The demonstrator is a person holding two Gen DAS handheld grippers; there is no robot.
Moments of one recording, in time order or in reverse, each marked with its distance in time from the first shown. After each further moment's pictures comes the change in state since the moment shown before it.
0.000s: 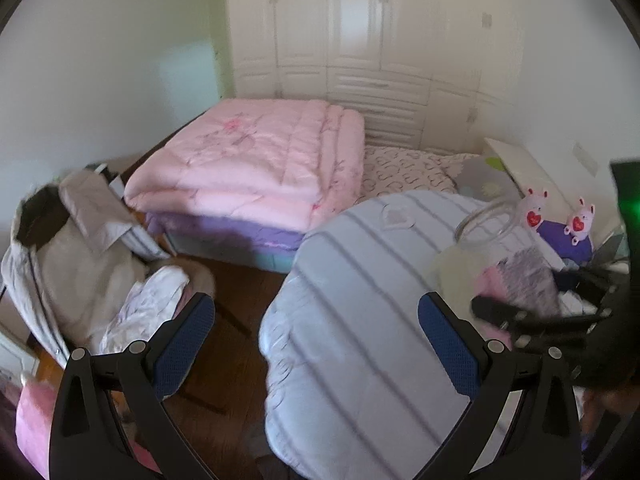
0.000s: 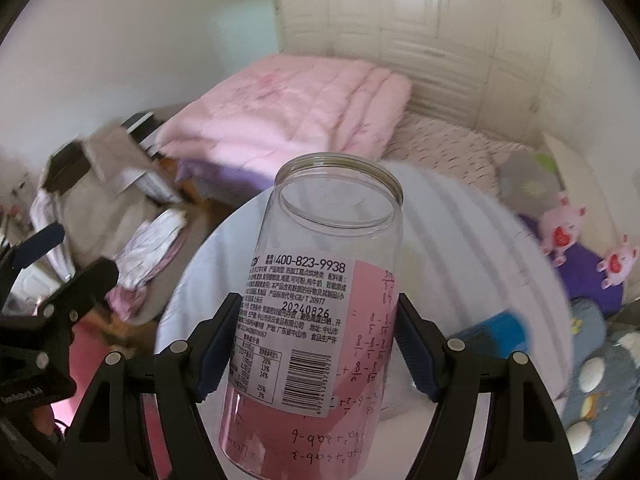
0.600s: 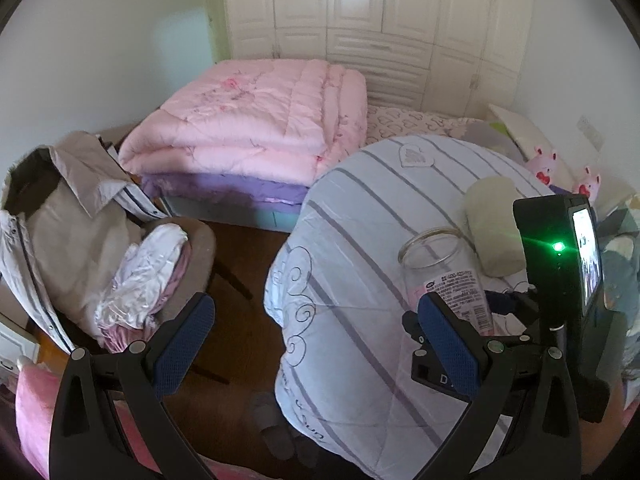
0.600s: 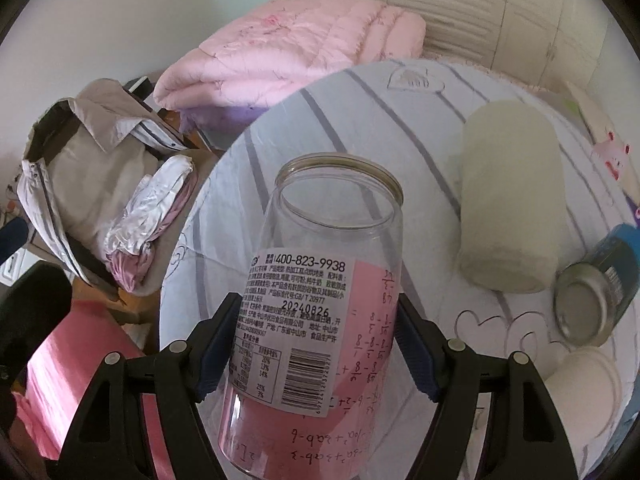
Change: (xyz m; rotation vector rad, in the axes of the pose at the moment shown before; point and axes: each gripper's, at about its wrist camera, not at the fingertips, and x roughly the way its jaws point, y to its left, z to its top) left arm 0.033 0.021 -0.040 0.013 0.128 -0.019; right arm 0.098 0.052 -0.041 0.087 0.170 0.036
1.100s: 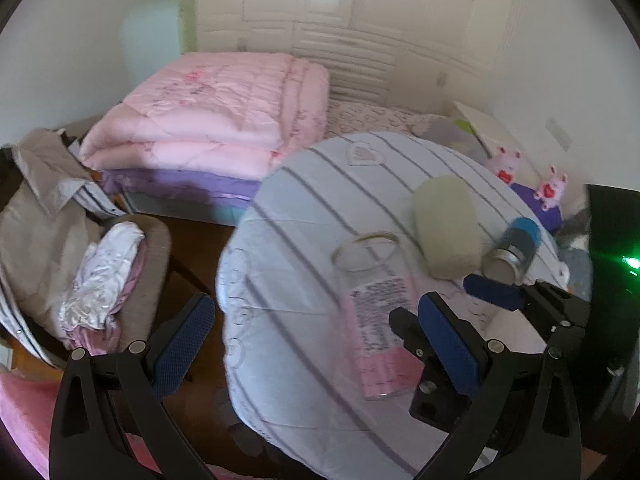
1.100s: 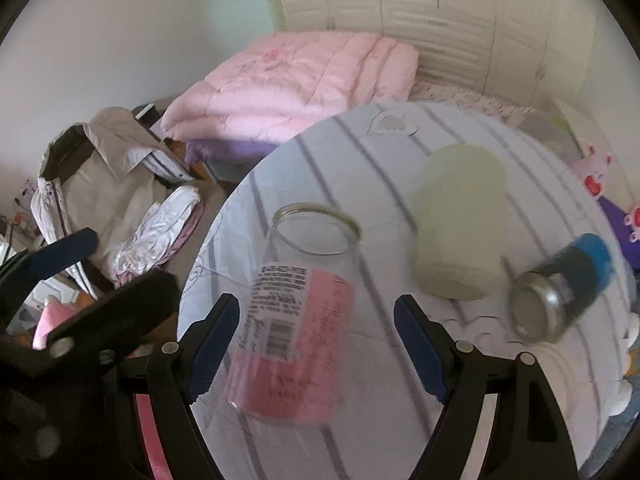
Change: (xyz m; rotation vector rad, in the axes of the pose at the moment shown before) left arm 0.000 -0.031 0.011 0.009 0.032 -0.159; right arm -0.060 -0.006 -0.015 -0.013 -0.149 -0.022
